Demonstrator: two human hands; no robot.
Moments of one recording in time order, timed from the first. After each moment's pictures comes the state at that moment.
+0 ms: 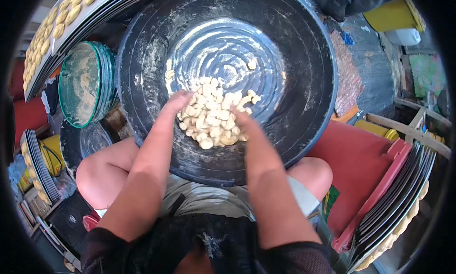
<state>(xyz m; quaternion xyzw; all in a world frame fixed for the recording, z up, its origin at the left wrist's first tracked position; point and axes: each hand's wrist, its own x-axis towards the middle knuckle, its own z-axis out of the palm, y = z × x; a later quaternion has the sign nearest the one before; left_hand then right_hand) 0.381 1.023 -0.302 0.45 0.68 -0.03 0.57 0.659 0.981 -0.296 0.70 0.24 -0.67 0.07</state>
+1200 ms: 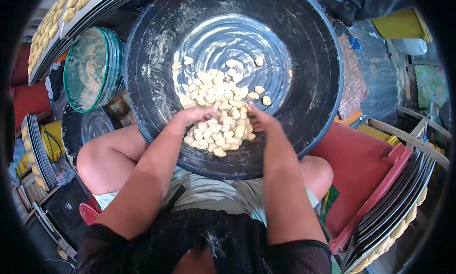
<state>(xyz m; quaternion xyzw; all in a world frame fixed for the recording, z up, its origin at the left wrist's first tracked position) 0.422 0.968 -0.275 0.32 0.49 -0.07 0.81 0.735 0.966 -0.337 0.60 0.26 -0.75 0.12</state>
